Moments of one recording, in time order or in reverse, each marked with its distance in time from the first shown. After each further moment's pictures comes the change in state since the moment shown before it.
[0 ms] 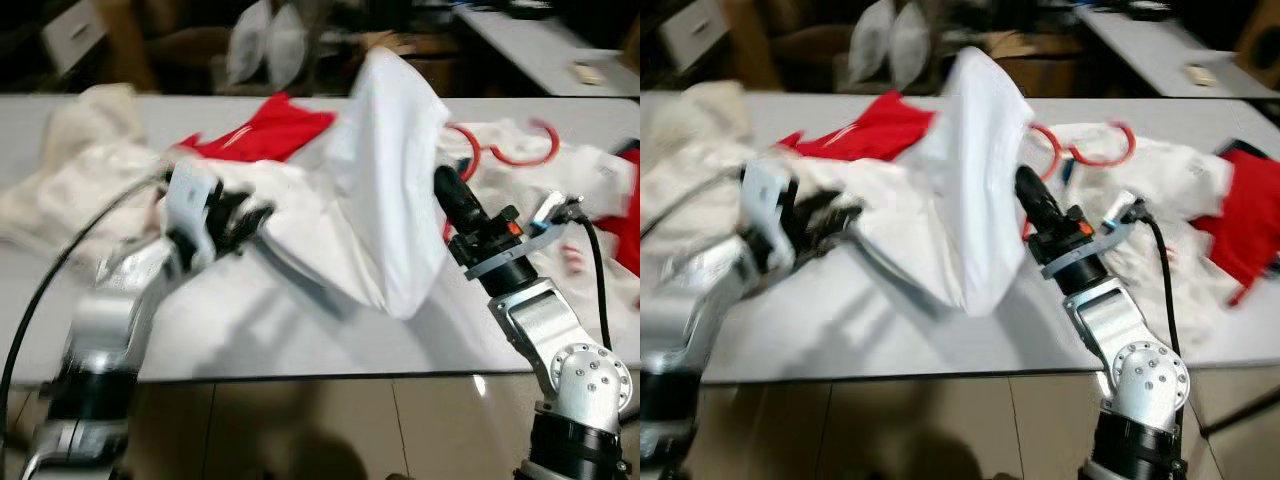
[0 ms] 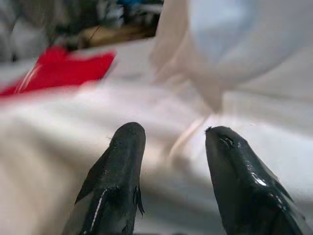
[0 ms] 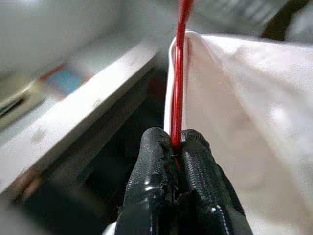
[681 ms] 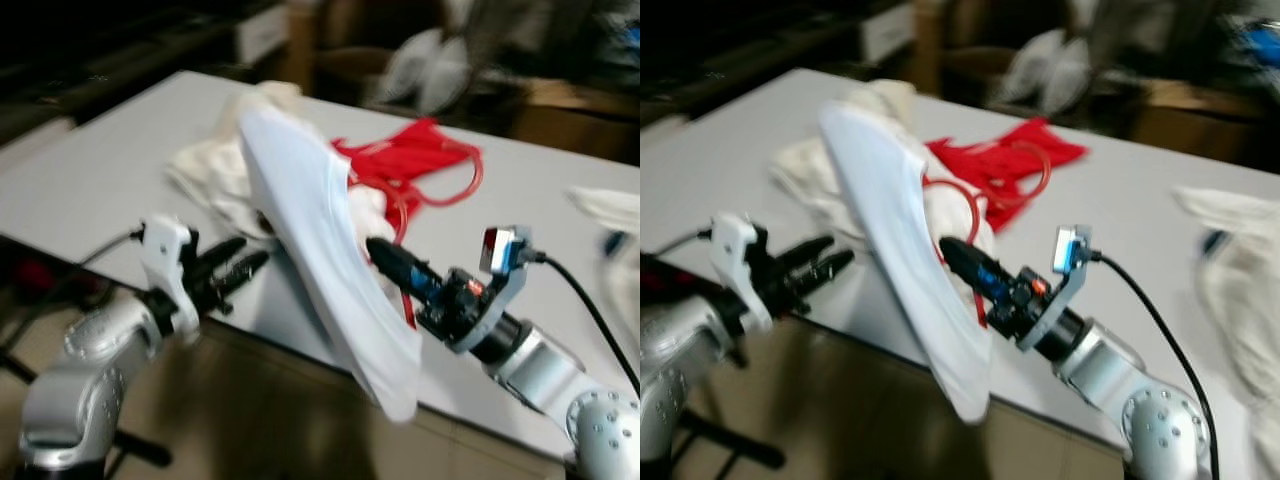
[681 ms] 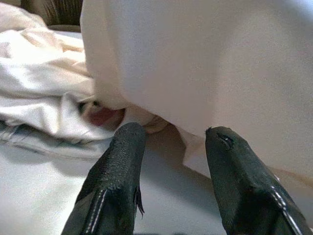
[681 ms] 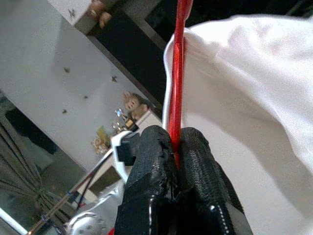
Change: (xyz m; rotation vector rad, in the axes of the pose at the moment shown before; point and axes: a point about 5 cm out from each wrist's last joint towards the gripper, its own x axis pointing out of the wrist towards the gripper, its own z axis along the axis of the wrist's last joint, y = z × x) left arm -0.043 -0.036 -0.014 -0.132 0.011 -0.072; right arm -0.035 0.019 -0.042 -0.128 0.377 0.074
